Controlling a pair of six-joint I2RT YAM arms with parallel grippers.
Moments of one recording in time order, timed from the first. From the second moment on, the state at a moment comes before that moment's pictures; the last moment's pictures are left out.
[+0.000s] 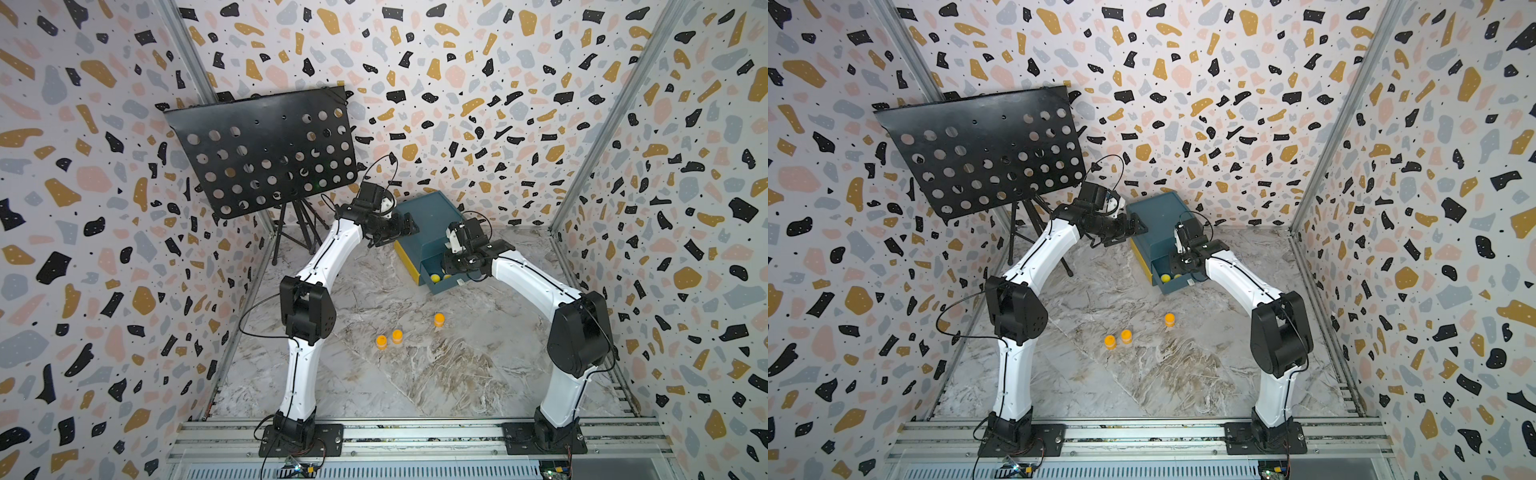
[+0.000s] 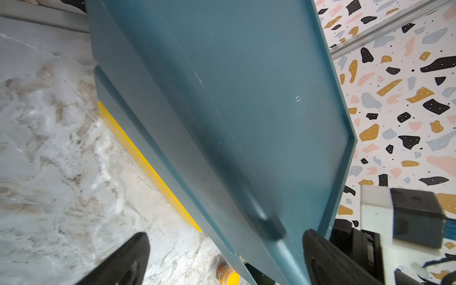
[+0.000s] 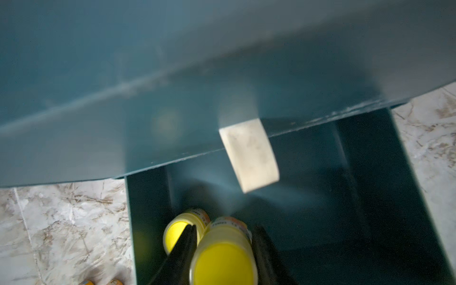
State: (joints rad) left arm -0.35 2.21 2.26 -0.88 0.49 -0.43; right arm 0.48 1.86 1.59 -0.63 -0.03 0.25
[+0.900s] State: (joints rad) left arm -0.35 2.10 2.02 -0.78 0.54 -0.40; right arm 0.46 1.34 1.16 -0.49 0.02 0.33
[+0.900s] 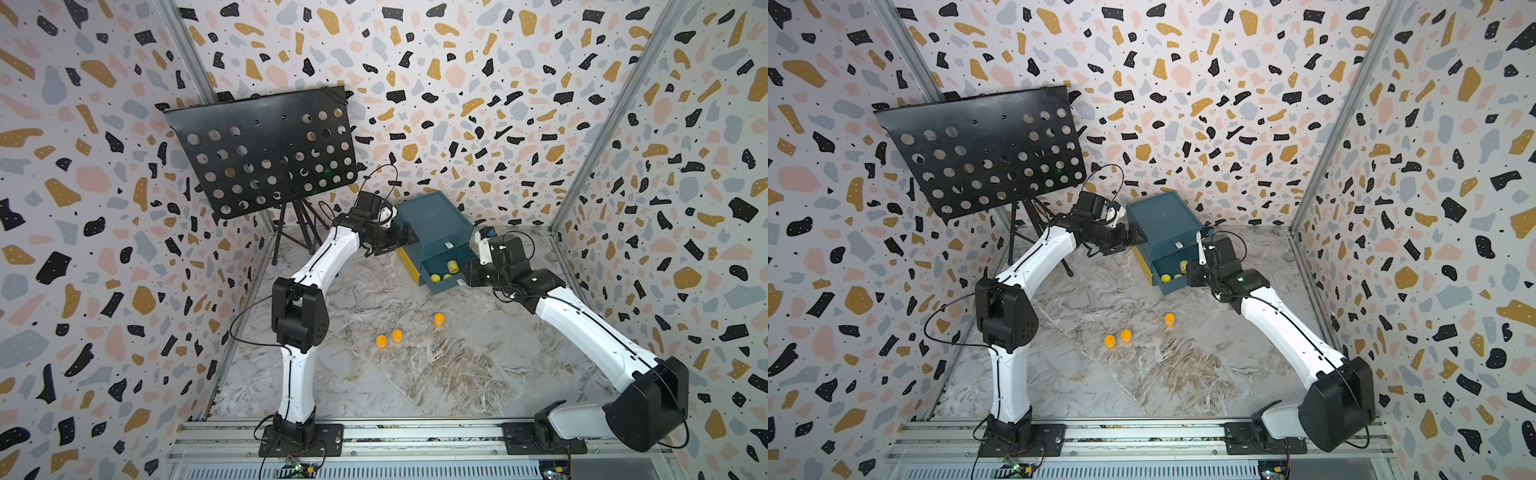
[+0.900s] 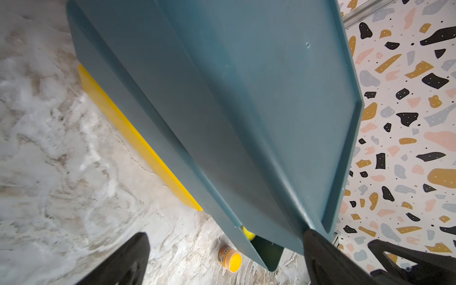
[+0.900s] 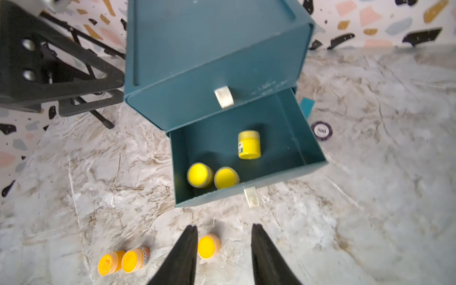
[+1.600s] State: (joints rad) left arm -0.33 2.09 2.02 -0.79 0.55 -0.46; right arm 0.40 1.50 0.96 -0.17 -0.09 0.55
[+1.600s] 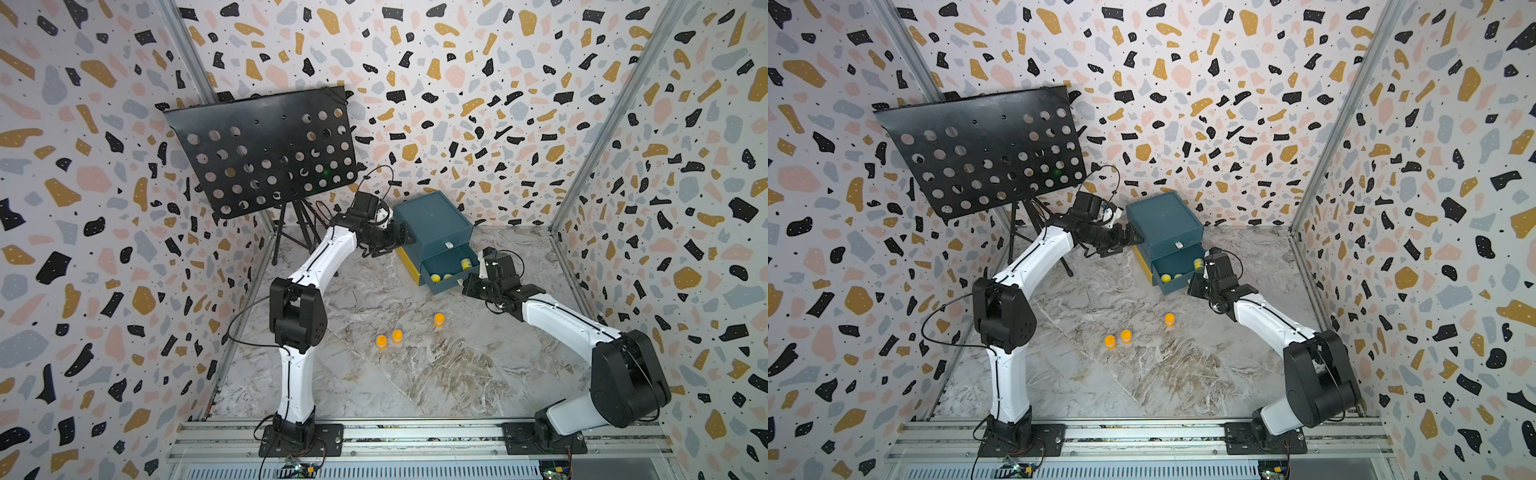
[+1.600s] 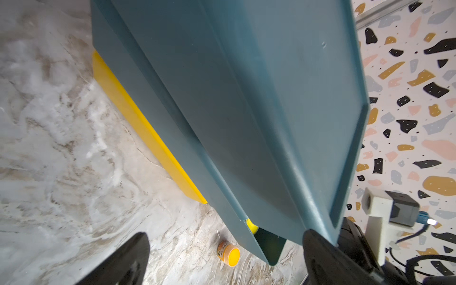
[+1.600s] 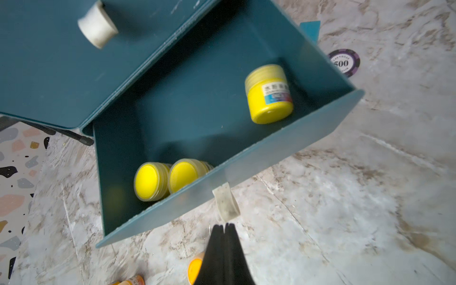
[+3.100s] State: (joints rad) left arm -0.34 2.23 2.15 -0.73 0.64 -0.47; right arm 0.39 1.93 1.03 0.64 -0.21 0.95
